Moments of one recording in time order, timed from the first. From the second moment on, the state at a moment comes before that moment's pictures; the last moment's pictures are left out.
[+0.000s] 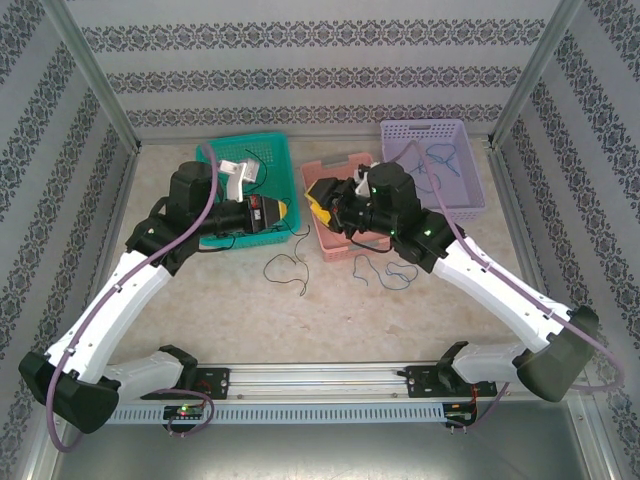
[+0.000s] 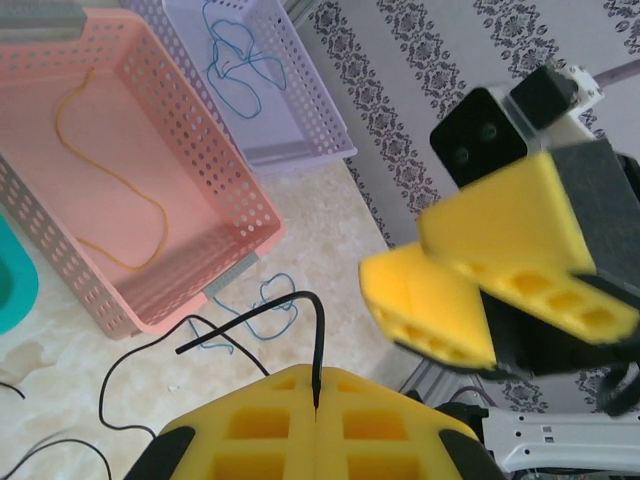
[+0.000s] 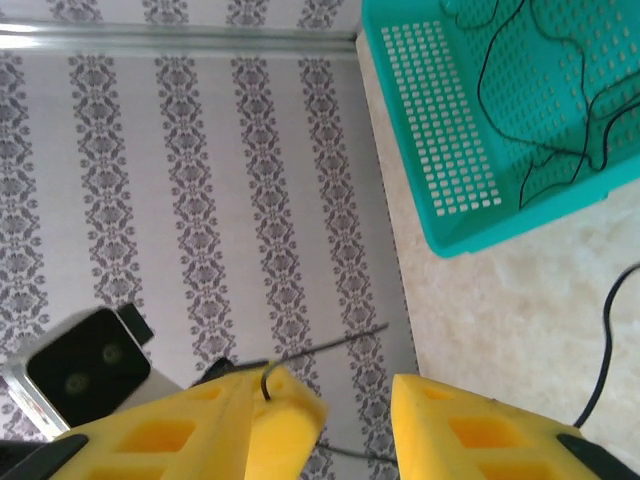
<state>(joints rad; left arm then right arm) -0.42 1.13 1.21 -0.54 0.55 -0.56 0.73 1.27 1.24 -0.30 -0.27 1.48</state>
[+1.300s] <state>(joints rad) -0.43 0.53 1.00 -0.99 0.19 -0.61 0.97 1.75 1.20 -0.51 0.03 0.72</state>
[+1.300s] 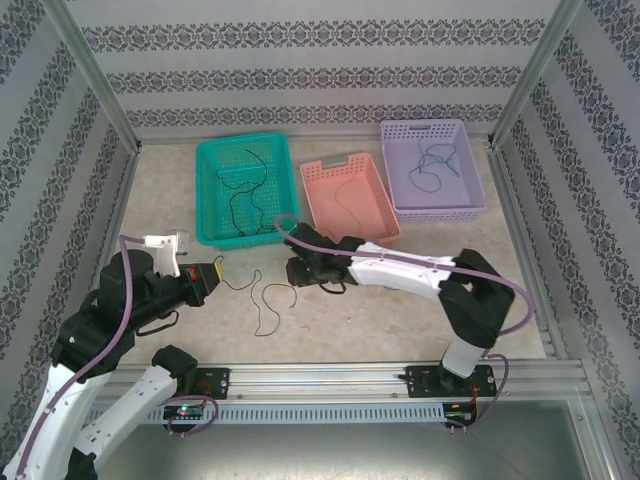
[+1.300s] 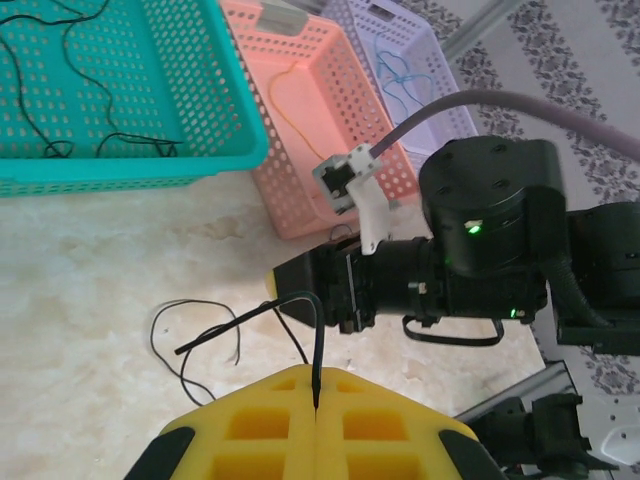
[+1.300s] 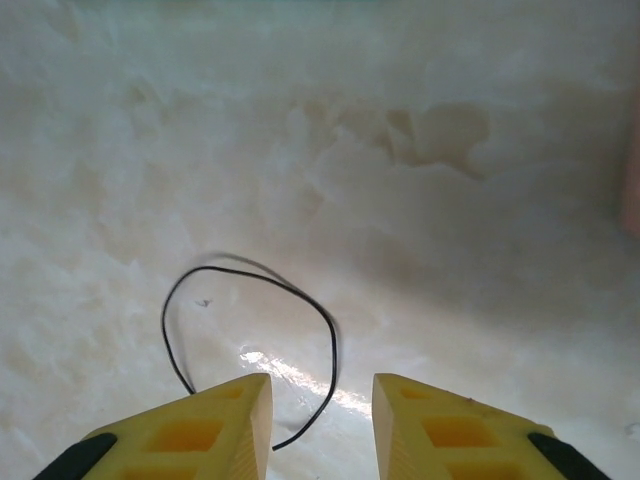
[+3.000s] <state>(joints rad) -0.43 0.51 0.99 -1.02 0.16 -0.66 1.06 2.05 1.44 -0.79 0.00 1.15</state>
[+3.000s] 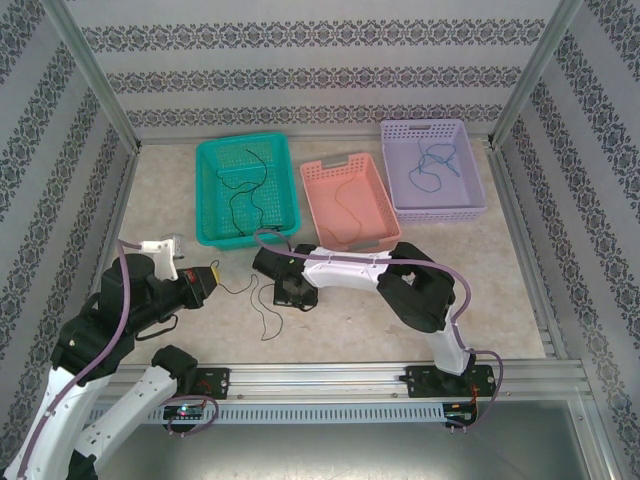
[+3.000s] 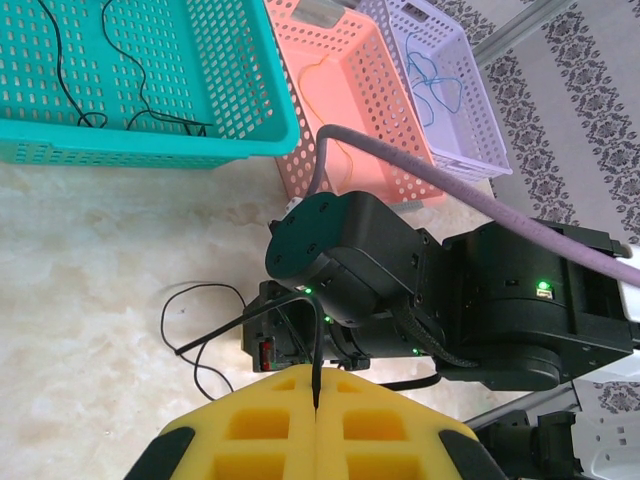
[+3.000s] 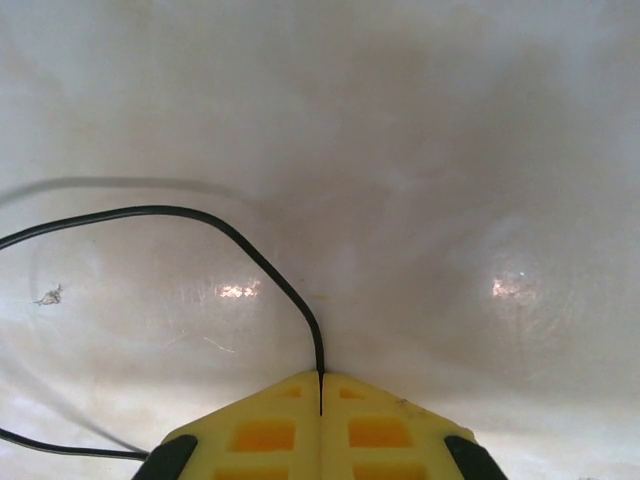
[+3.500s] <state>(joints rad) -0.42 0.94 1.55 -0.95 -0.01 -0.59 0.98 1.60 1.16 -0.85 0.16 0.93</state>
